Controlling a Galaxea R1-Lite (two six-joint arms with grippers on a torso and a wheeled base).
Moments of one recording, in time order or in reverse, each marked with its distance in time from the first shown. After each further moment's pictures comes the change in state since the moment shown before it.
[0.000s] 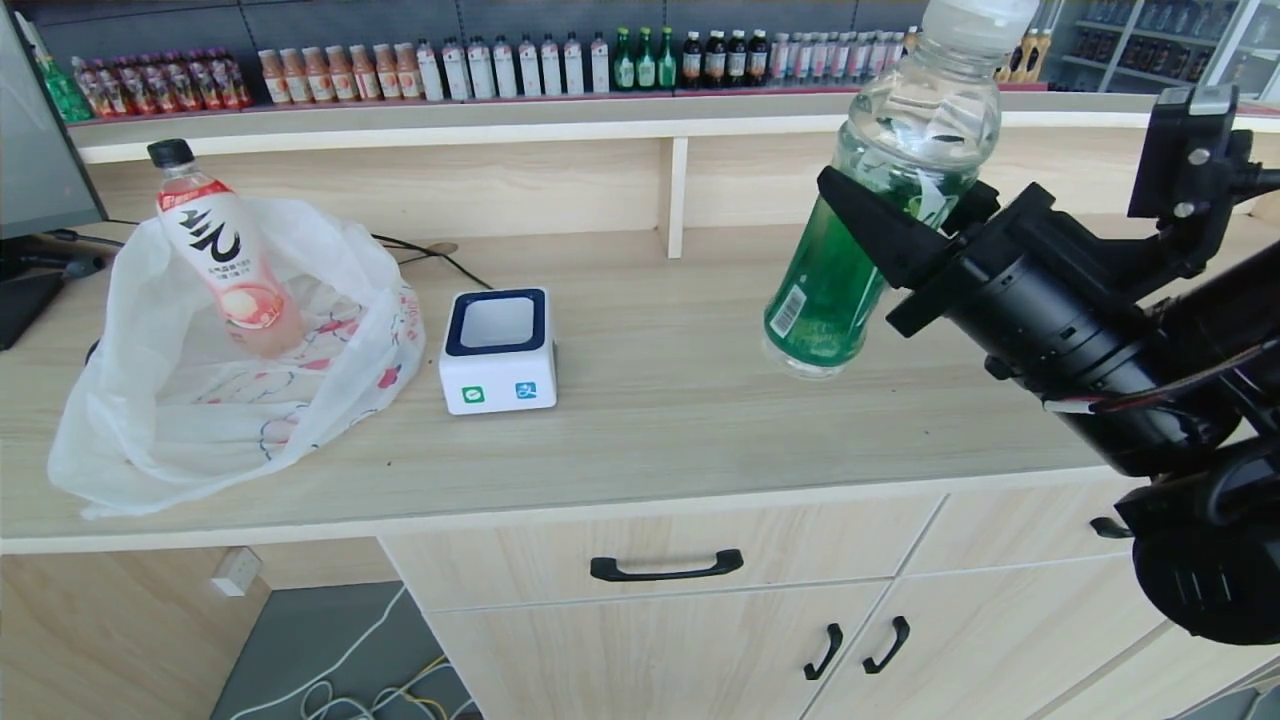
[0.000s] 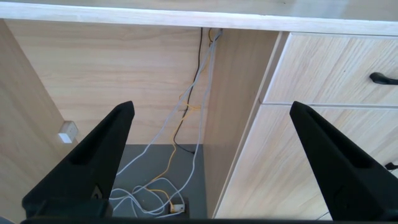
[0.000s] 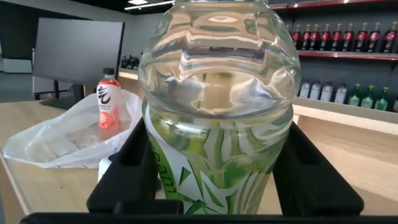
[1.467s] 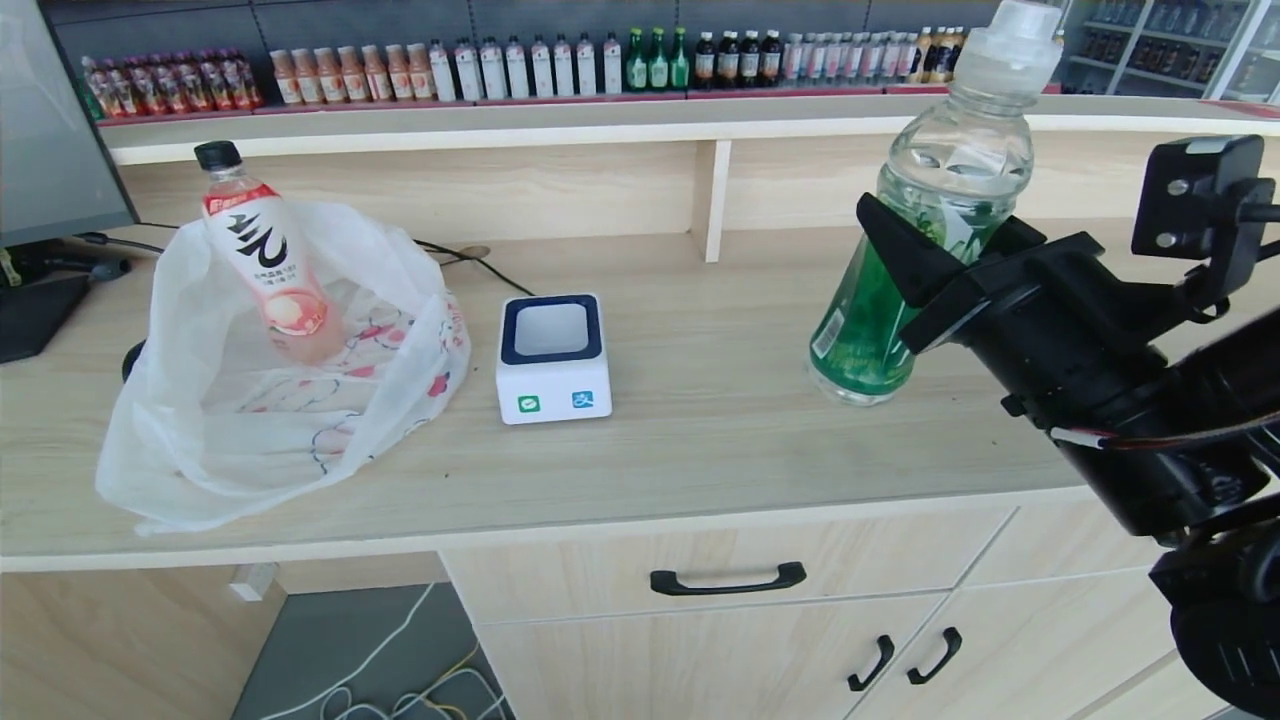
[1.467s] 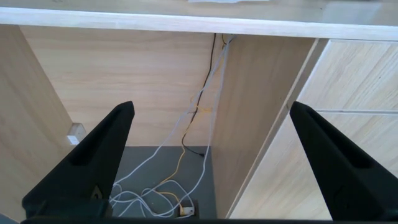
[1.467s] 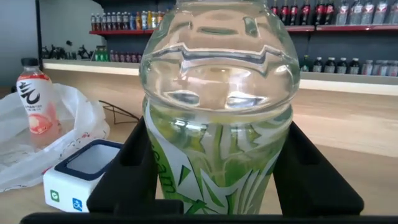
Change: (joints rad) left arm -0.001 0.000 0.000 0.000 0.000 0.001; right arm 0.044 -0.045 0.130 -0.016 -0.341 -0.092
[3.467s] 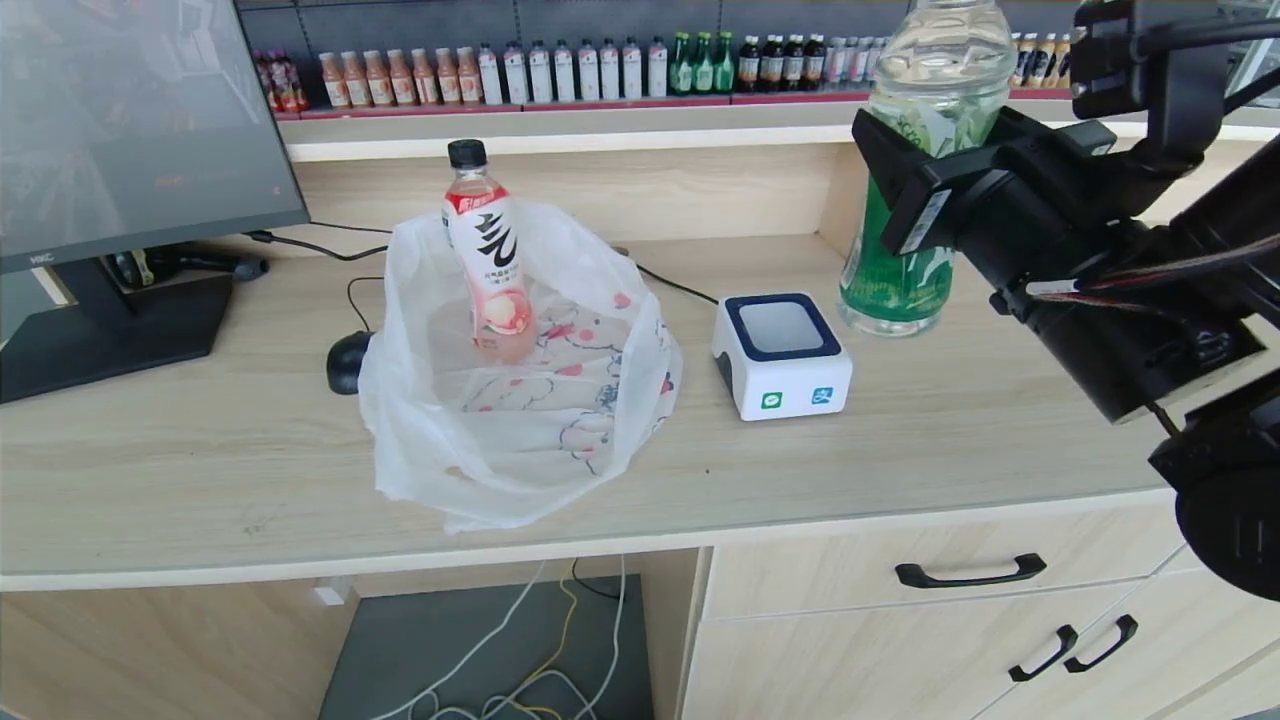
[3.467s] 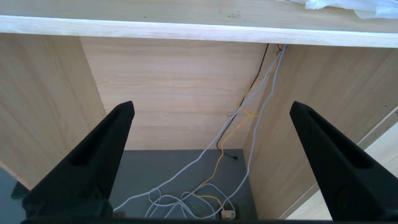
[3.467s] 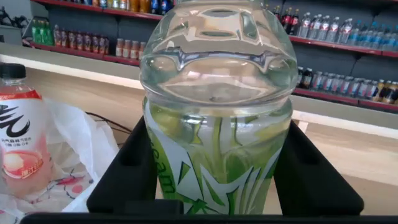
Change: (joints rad) left arm 0.002 0.000 0.000 0.000 0.000 0.000; right arm 0.046 -0.017 -0.307 0.348 -0.189 -0.241
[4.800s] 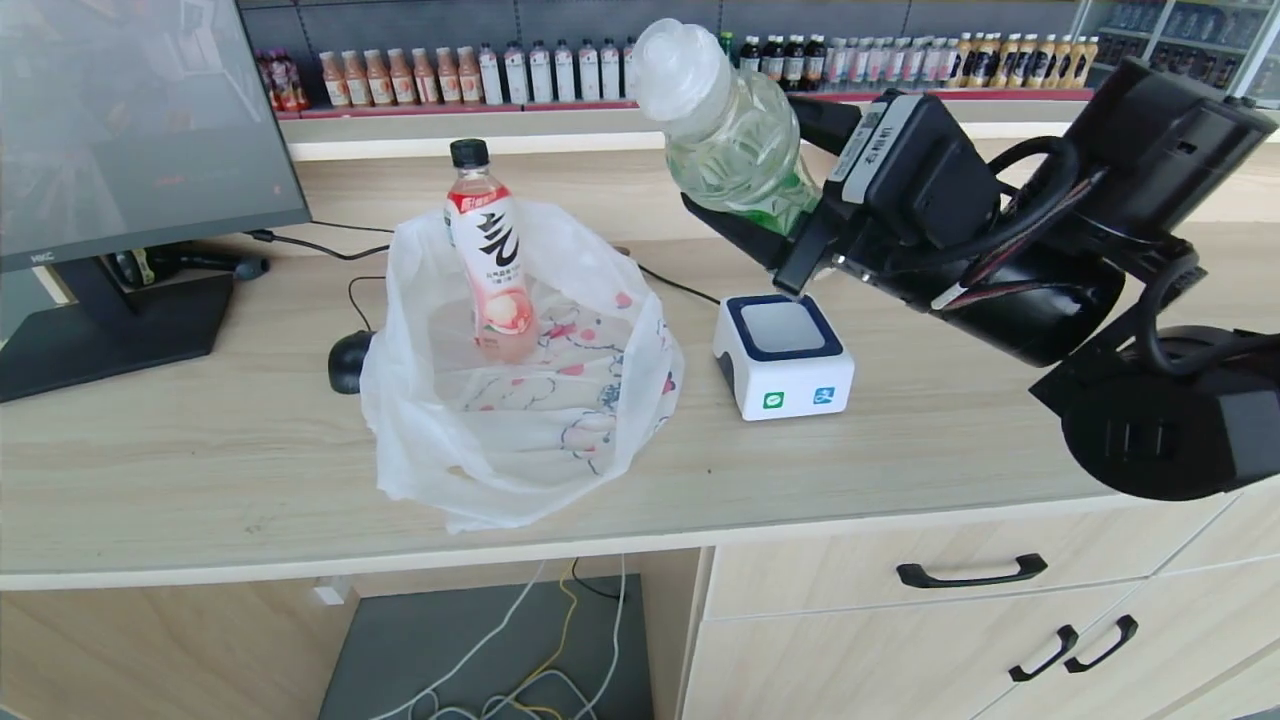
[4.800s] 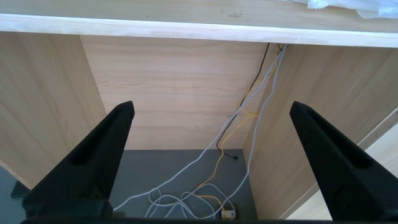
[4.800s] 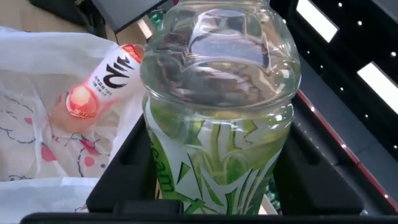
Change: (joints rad) left arm -0.001 0.000 0.000 0.000 0.000 0.000; right arm -0.024 0.139 -0.239 0.226 0.661 -0.608
